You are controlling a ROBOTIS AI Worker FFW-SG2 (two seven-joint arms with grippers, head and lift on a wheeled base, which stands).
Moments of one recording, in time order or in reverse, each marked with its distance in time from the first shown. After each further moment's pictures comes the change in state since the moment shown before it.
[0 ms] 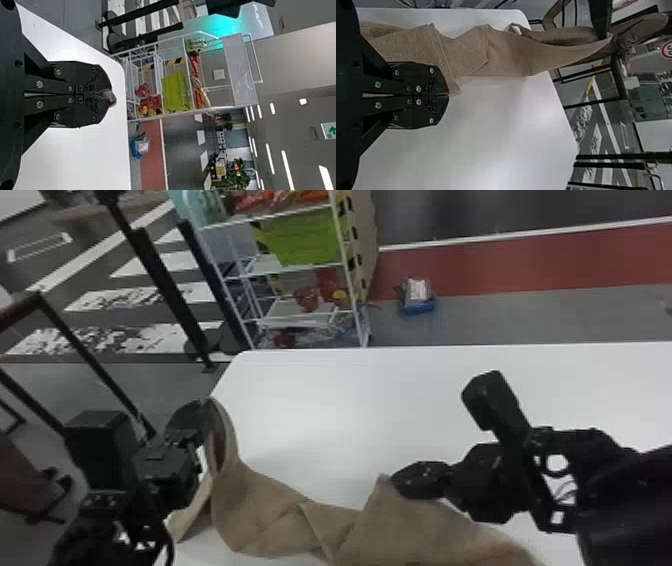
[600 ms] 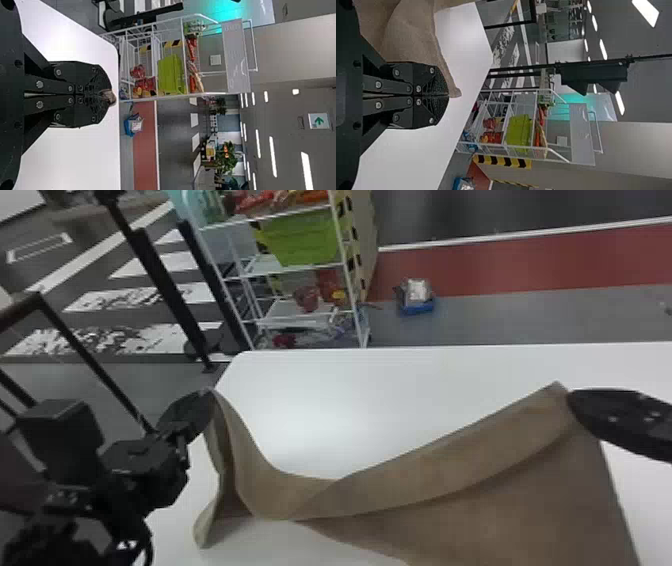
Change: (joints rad) left arm -0.001 0.000 0.096 -0.094 0.150 0.101 -0.104; right arm 0.372 0.000 -0.500 -0.555 -0.202 -0.183 -0.093
